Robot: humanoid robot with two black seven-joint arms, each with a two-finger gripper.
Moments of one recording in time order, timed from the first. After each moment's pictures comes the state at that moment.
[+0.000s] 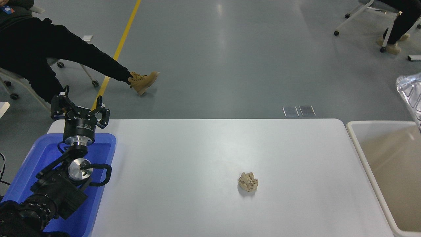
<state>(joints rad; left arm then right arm) -0.69 0.18 -0.83 -0.29 -0.15 -0.55 -0.64 0.76 -0.50 -0.33 0.03 0.07 -0.04 -0.12</state>
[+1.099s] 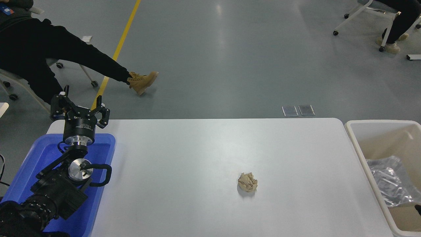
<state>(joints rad) -0.69 0.18 -0.83 -0.29 -0.15 -0.55 -0.64 0.55 -0.42 0.00 -0.06 0.08 -0.04 -0.11</state>
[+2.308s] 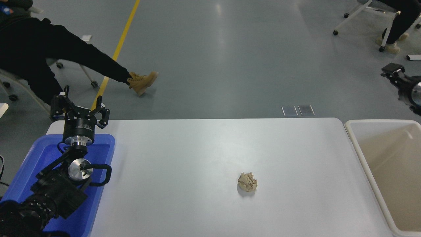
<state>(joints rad) -0.69 0.18 -0.83 -0.29 -0.15 -0.55 -0.64 1.54 -0.70 -0.73 0.87 -0.17 0.06 -0.12</state>
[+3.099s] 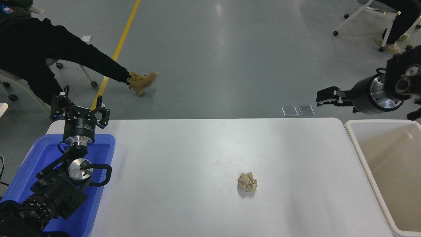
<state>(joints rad) -0.69 0.18 -0.83 -0.29 -0.15 -0.55 -0.64 2.25 -0.41 -1.30 1.60 -0.20 0.30 -0.10</state>
